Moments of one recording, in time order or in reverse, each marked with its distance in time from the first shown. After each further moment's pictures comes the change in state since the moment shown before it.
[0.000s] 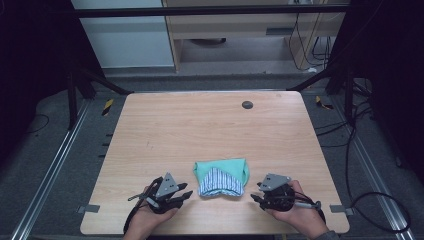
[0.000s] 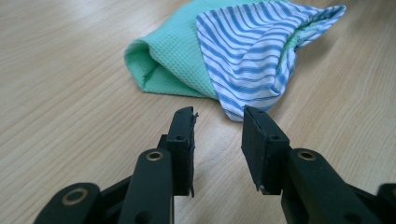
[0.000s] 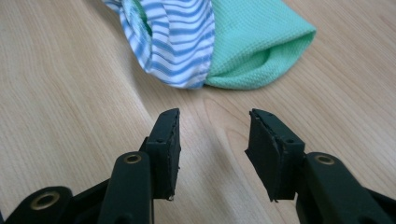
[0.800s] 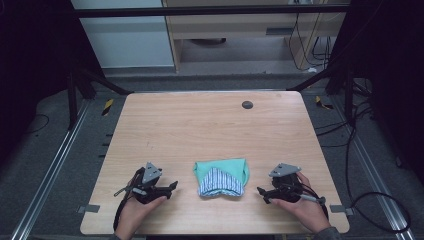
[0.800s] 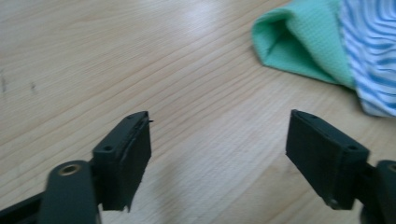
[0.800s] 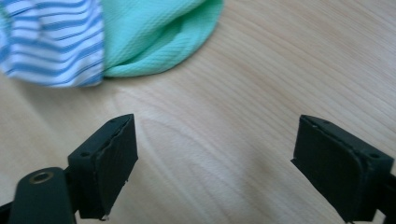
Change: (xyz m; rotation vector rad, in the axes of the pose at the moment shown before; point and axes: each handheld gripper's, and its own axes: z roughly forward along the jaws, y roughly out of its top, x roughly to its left) left arm 0.052 -0.019 -0.008 0.045 0.222 -0.175; right arm -0.036 -0.017 0.012 0.011 -0.121 0.231
